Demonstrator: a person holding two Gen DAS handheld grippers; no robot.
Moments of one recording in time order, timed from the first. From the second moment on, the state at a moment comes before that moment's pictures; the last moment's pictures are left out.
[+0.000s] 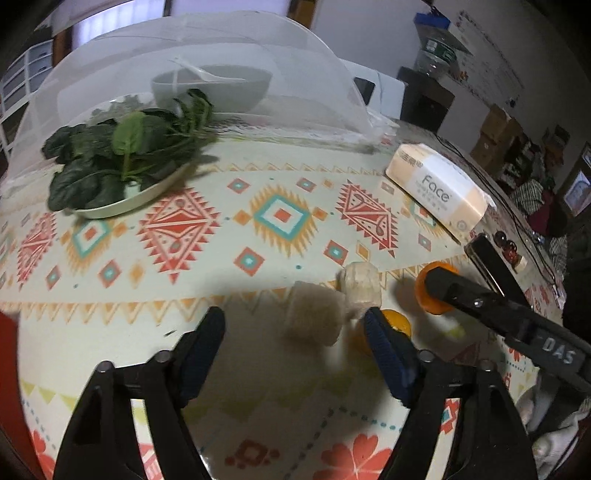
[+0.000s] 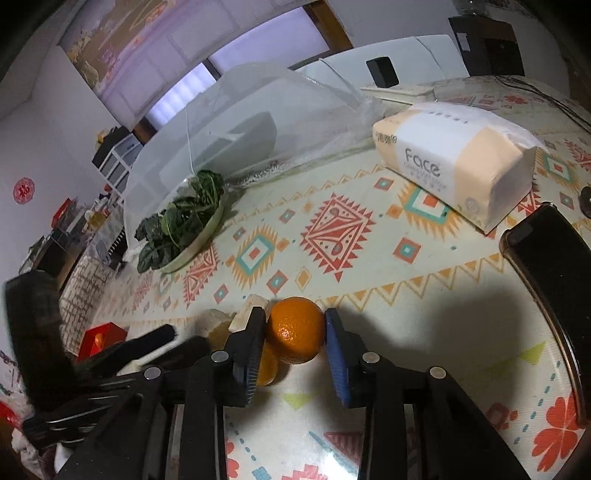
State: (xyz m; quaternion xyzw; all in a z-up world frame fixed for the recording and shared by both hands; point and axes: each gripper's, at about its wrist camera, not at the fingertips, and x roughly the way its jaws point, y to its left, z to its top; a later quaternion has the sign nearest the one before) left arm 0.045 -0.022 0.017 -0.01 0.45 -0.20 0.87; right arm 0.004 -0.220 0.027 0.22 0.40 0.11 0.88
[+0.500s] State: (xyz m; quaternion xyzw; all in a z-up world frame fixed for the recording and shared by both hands) left arm 0.036 -0.032 0.014 0.02 0.44 -0.20 0.88; right arm 0.003 -0.219 0.028 0.22 0.39 0.10 0.89
